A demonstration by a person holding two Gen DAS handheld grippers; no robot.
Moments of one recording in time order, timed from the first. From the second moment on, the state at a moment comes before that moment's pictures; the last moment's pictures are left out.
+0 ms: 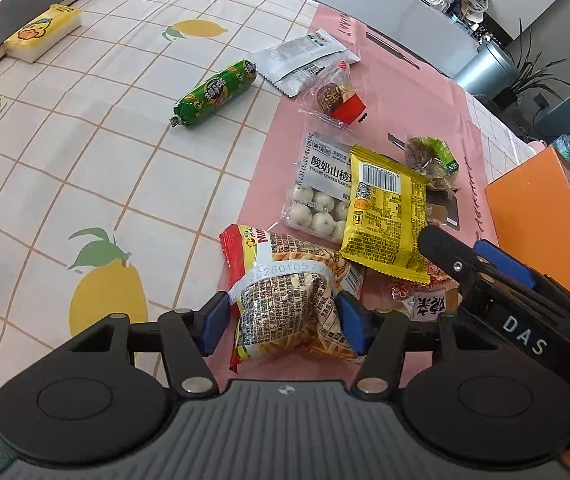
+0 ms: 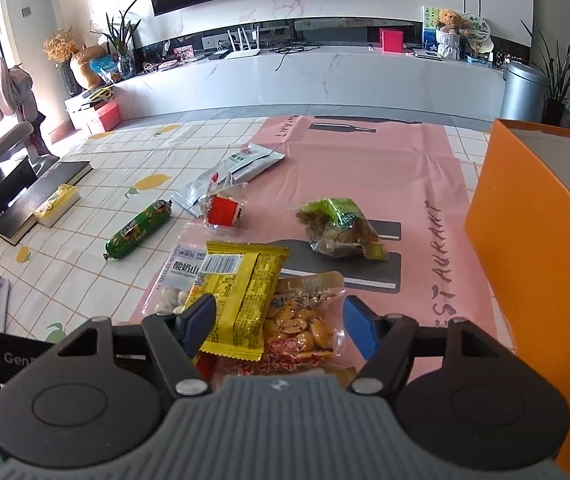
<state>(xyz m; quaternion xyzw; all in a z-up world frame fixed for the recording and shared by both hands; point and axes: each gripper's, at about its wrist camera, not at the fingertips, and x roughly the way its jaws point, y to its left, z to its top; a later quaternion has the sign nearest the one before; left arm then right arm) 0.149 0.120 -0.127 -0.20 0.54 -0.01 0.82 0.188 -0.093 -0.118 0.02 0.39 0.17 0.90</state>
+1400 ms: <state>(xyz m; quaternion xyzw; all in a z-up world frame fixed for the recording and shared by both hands) 0.124 0.106 -0.081 -0.12 0.52 0.00 0.85 0.185 -0.086 -0.108 0.02 0.38 0.20 0.90</state>
